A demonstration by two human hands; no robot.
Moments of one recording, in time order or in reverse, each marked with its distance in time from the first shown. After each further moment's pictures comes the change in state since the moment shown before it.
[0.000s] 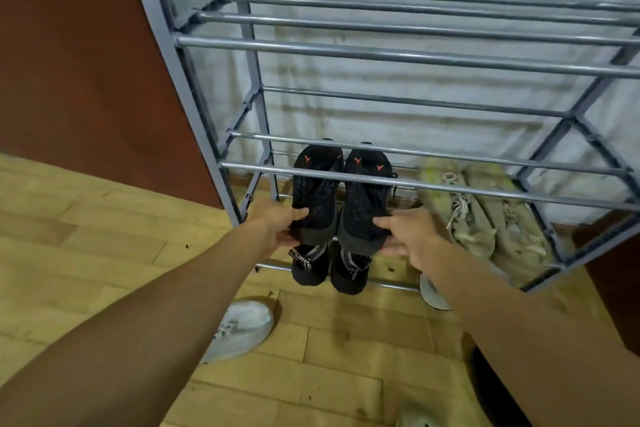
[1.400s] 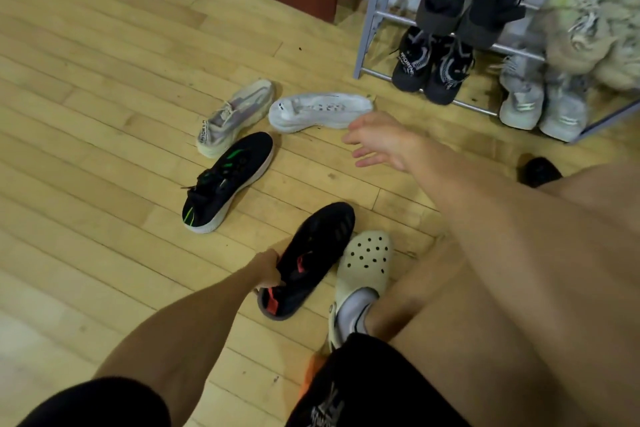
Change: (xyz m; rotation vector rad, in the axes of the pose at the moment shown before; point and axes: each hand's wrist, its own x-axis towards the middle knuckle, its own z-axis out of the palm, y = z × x) left_hand -0.250 -0.447 -0.167 0.813 -0.192 -0.363; right_hand -0.274 0.147 0.136 -0.520 -0.522 -0.050
